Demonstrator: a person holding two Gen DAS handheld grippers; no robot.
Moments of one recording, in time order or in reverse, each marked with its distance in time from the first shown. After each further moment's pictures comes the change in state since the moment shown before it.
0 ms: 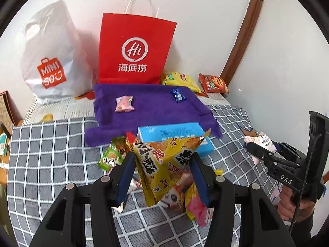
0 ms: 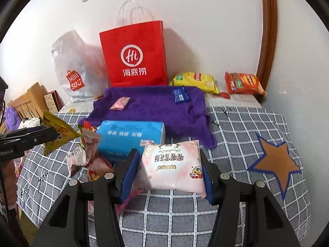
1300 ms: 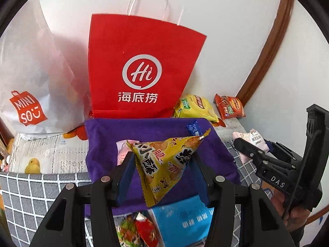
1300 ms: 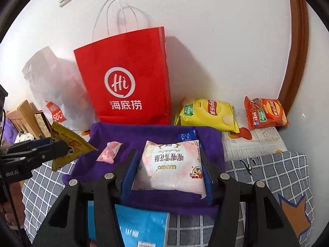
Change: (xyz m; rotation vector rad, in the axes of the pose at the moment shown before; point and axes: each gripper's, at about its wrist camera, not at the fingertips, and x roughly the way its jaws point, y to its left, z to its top) left arm 0.098 0.038 0.122 -0.057 0.010 0.007; right arm 0.127 0.004 0.137 0.011 -0.002 0.020
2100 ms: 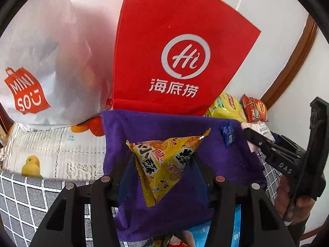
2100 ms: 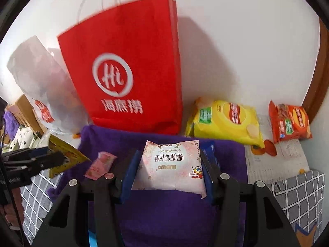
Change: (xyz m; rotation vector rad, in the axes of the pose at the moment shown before) left arm 0.055 0.056 0.006 -0.096 0.066 0.059; right arm 0.092 0.005 0.026 -0.049 0.061 0.049
